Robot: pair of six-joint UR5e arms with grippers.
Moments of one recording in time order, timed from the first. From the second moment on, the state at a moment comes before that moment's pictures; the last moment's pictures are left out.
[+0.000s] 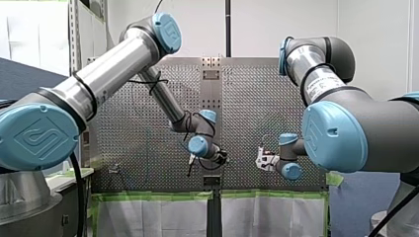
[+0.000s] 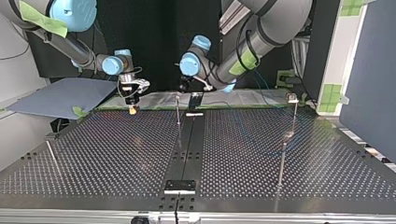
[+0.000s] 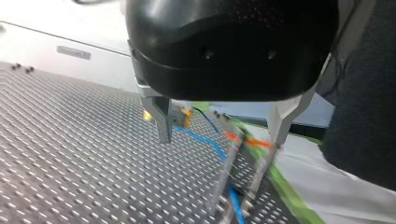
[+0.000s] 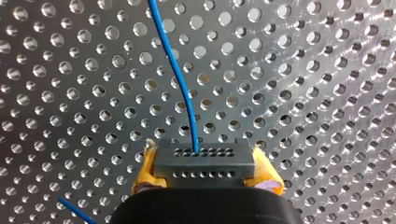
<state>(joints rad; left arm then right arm) -0.62 -2.40 -1.53 -2.67 -1.70 -1.56 1.82 -0.57 1.57 -1.02 1.35 1.69</state>
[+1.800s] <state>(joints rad) -0.67 -1.85 -2.08 -2.62 -1.98 -1.79 1.82 -0.57 1.57 -1.01 1.35 1.70</state>
